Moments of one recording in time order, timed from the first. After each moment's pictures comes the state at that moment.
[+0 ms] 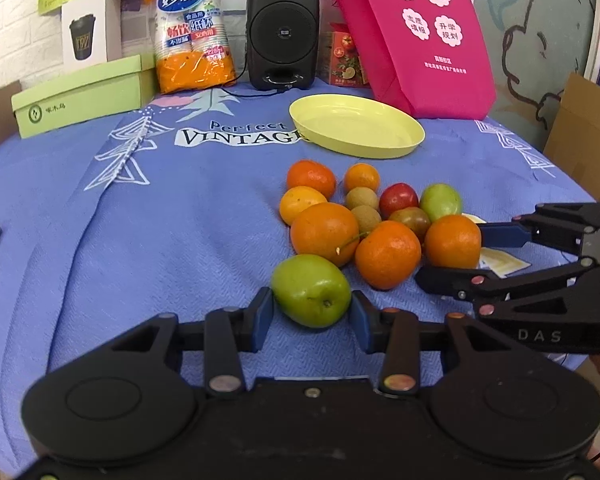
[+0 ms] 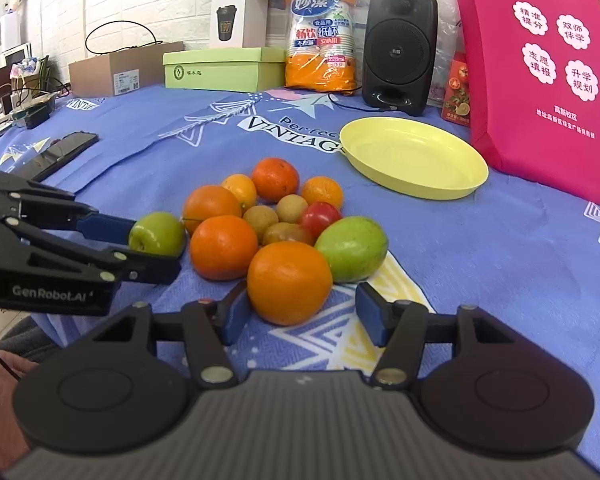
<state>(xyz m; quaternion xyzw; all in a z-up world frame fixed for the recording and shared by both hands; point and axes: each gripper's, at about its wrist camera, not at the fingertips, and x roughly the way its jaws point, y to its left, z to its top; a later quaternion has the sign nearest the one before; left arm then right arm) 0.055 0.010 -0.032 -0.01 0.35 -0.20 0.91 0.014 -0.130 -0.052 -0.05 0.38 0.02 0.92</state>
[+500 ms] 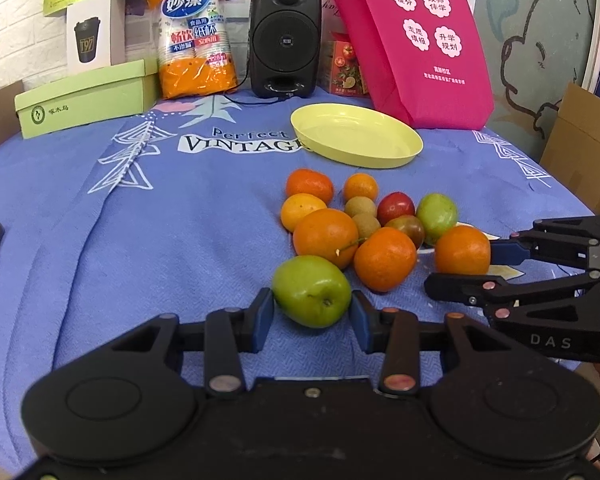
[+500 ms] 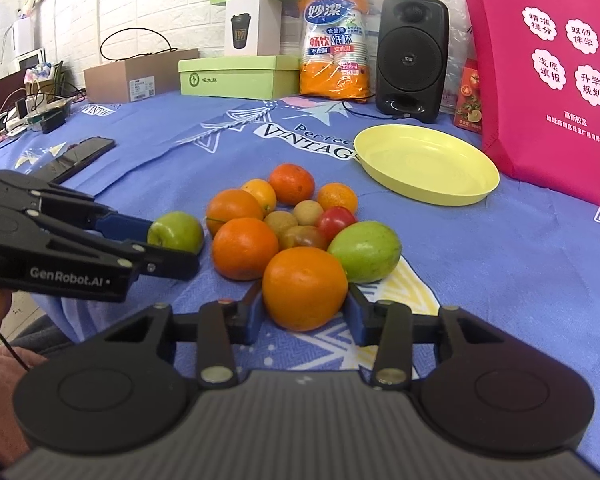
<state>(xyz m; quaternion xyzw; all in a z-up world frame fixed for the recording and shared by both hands) 0.038 0.011 -0.049 0.01 0.35 -0.19 0.92 0.003 -0.129 -0.045 -0.04 0.37 0.04 0.93</state>
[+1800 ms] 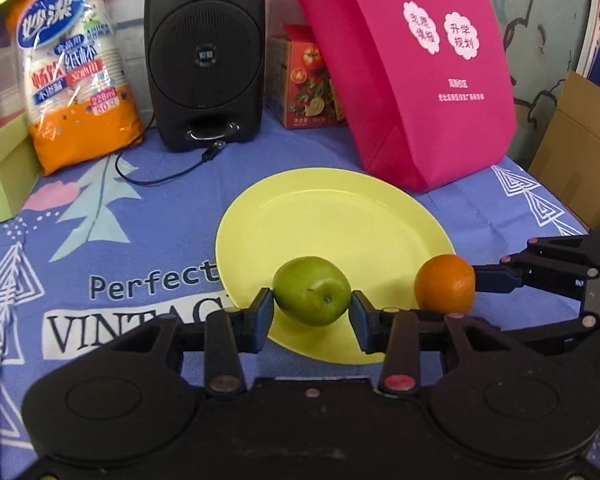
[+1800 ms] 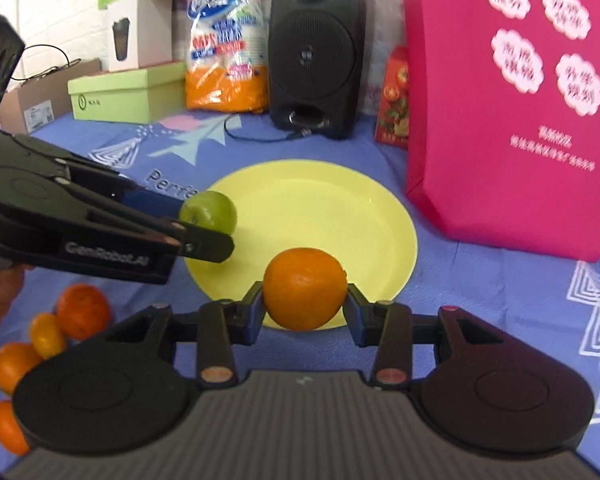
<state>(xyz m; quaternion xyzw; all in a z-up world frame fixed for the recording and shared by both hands) 0.292 -0.106 -0.052 0.05 0.40 -0.25 0.88 0.169 -0.246 -0.048 -0.02 0.41 -0.03 0.91</state>
